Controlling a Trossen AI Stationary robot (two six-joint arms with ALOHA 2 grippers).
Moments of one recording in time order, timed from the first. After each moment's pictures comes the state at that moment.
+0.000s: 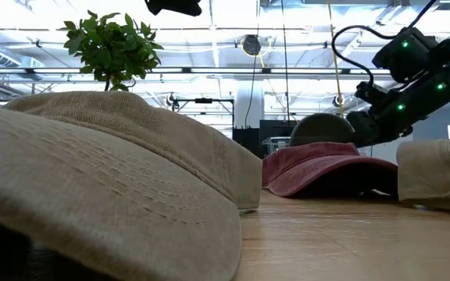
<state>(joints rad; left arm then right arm) -0.24 1.41 1.24 -0.48 -0.32 -0.09 -0.29 0.91 0.14 0.18 0.63 0.29</state>
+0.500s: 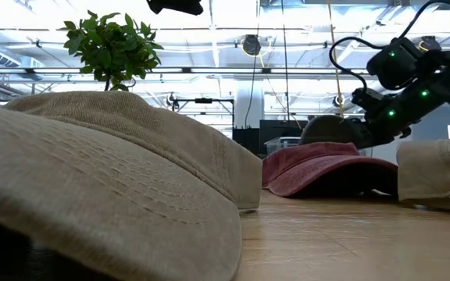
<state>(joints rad) -0.24 1.41 1.24 -0.47 -0.32 -0.06 -0.46 1.00 0.14 0.32 0.58 0.20</state>
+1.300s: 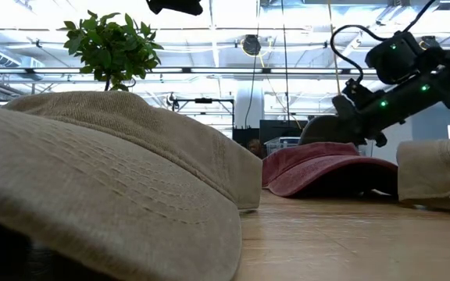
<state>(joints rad) -0.24 1.41 1.24 -0.47 -0.32 -0.07 -0.39 1.10 0.14 0.55 0.32 0.37</state>
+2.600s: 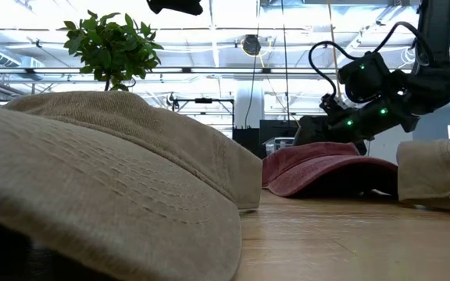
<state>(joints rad) -0.24 1.41 1.24 -0.47 -0.32 -0.06 -0.38 1.64 0.26 1.03 0.54 0.35</state>
